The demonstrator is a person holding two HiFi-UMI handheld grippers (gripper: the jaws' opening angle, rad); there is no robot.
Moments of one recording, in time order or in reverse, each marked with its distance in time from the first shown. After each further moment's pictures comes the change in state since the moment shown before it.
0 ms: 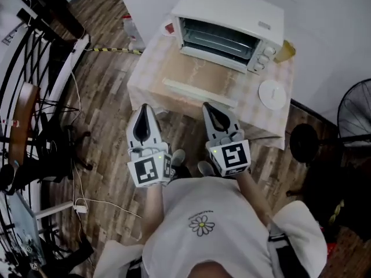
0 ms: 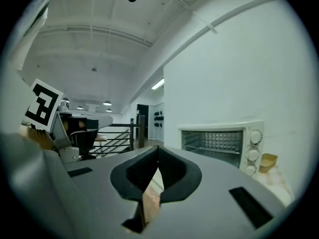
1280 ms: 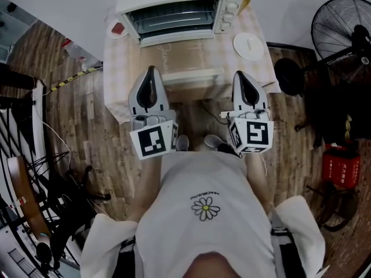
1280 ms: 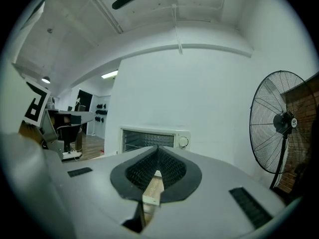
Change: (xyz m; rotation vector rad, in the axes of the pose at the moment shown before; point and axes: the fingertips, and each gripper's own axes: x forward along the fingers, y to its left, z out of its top) left arm 0.095 -0.064 0.007 -0.050 -0.091 -0.547; right arm -0.075 -0.079 0.005 -0.042 0.042 -0.760
